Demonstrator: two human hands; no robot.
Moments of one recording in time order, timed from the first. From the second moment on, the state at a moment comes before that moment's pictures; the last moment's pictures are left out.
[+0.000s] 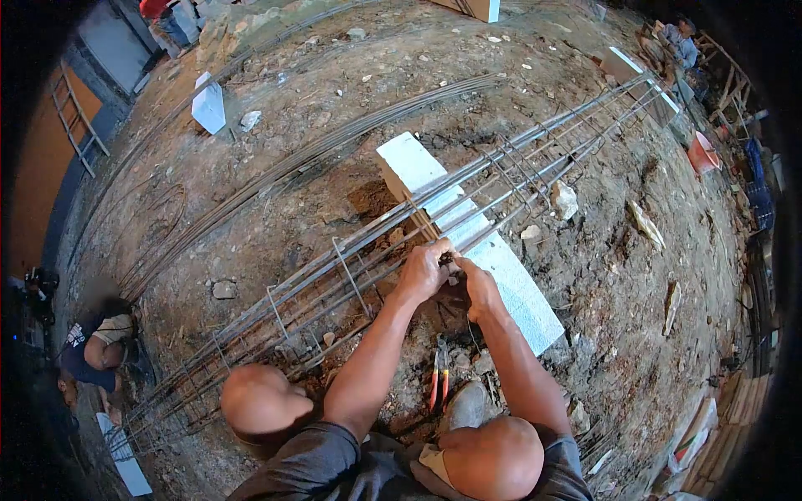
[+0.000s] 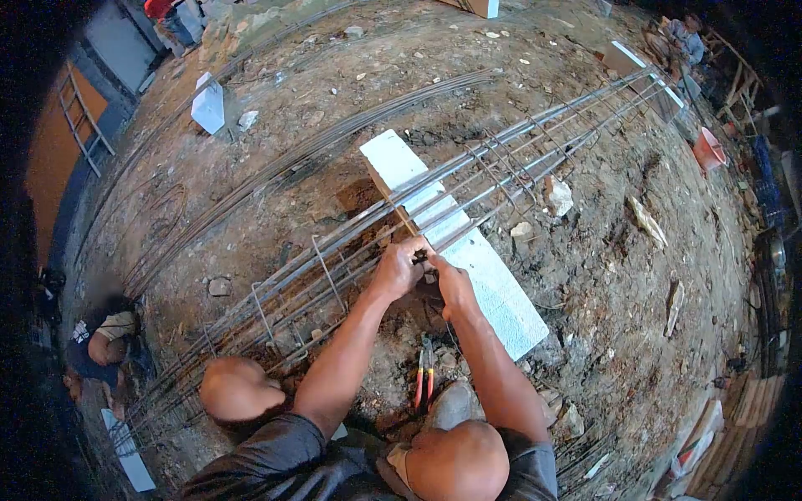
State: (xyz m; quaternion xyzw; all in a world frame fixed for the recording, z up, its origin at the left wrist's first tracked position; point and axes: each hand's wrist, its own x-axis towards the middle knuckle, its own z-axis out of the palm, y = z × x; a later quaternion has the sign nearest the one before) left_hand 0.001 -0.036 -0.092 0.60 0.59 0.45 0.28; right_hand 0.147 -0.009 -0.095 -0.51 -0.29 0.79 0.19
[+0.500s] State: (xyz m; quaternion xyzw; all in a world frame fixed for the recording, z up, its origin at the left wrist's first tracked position) left_hand -0.001 -0.038 -0.105 0.56 0.58 0.44 0.38; right_hand 0.141 -0.038 -0.111 -0.57 -0.51 0.53 0.37
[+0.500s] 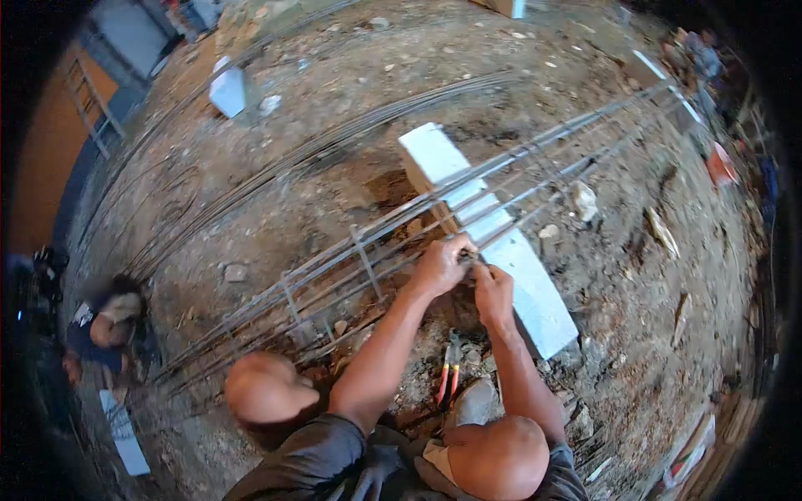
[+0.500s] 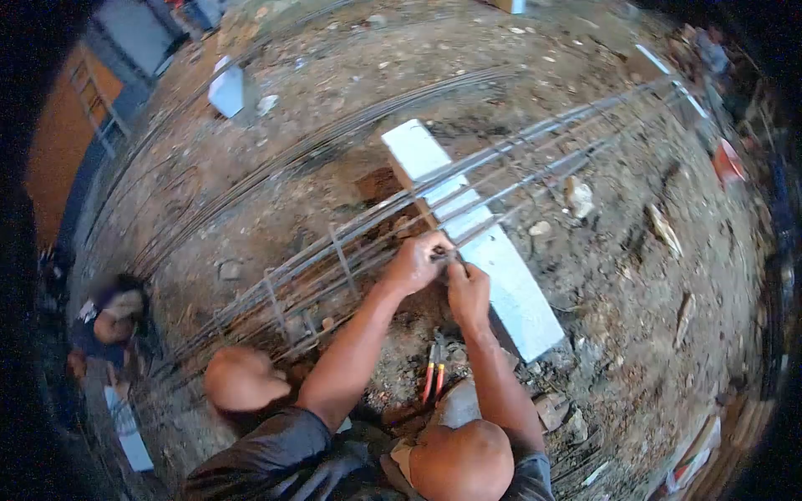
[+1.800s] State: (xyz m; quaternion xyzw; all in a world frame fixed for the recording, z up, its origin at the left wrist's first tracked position) left_hand -0.013 -0.044 -0.083 0.56 0.58 0.41 0.43; right_hand 0.139 -0.063 -0.089 -0.58 -0.64 0.36 0.36
